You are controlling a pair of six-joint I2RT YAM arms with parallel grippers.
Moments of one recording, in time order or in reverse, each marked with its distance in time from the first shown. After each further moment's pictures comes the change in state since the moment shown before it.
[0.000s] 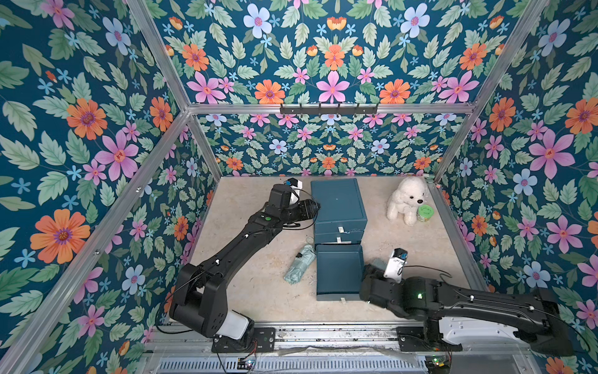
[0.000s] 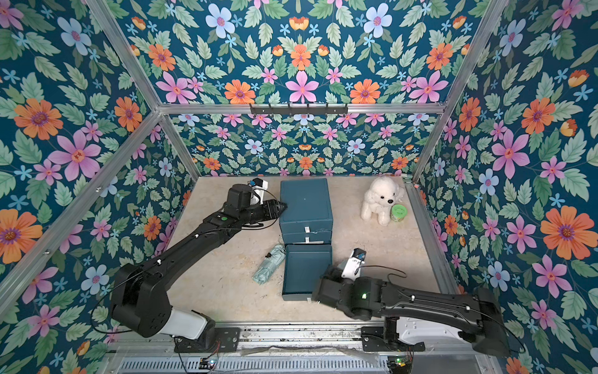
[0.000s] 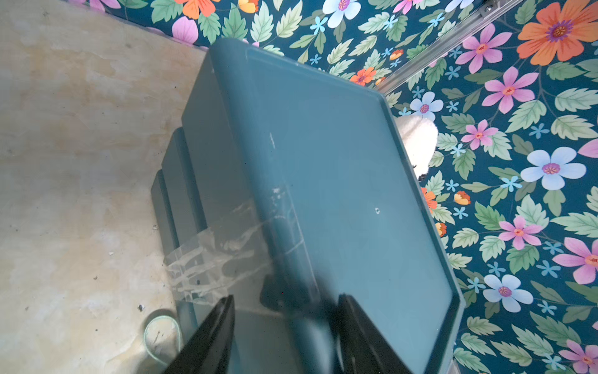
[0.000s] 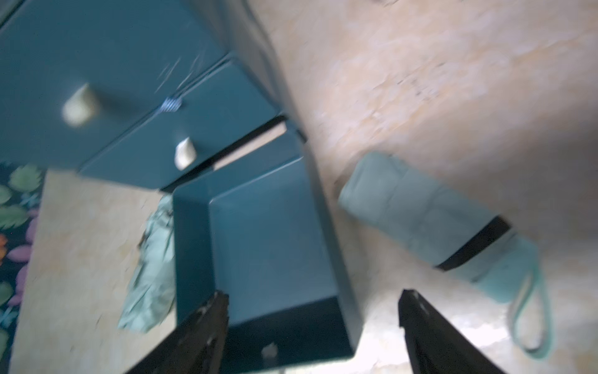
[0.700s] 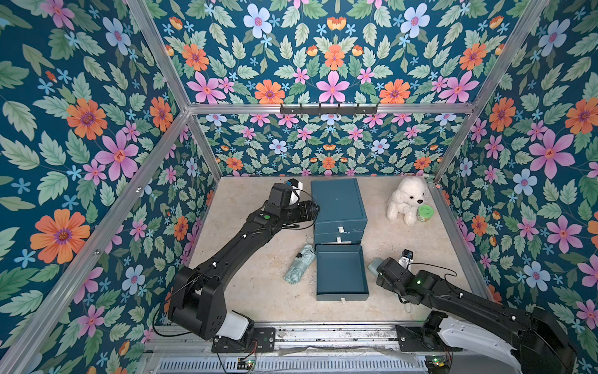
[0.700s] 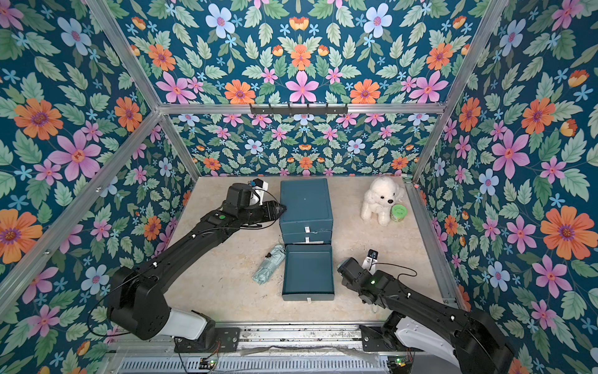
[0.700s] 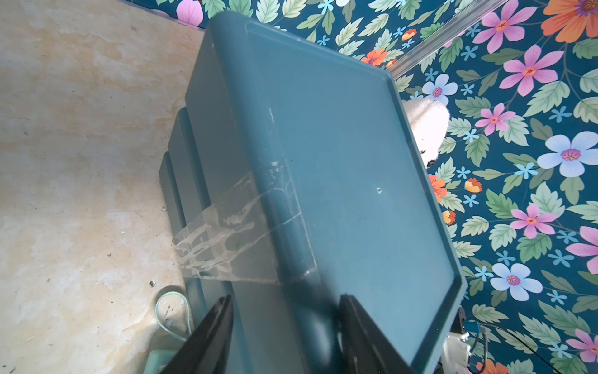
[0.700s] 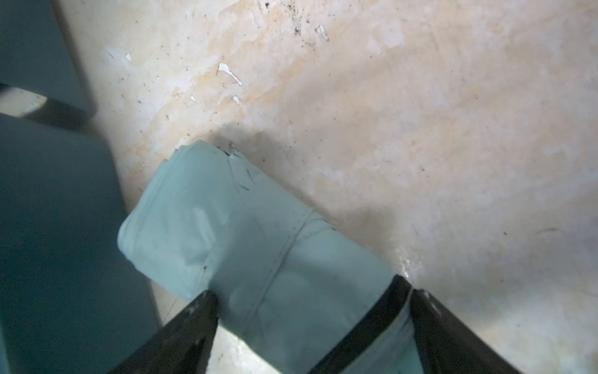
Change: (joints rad) left arm -0.002 -0.008 0.039 -0.102 -0.014 0.031; right arm -0.448 0.027 -0.334 0.318 -0.303 -0.447
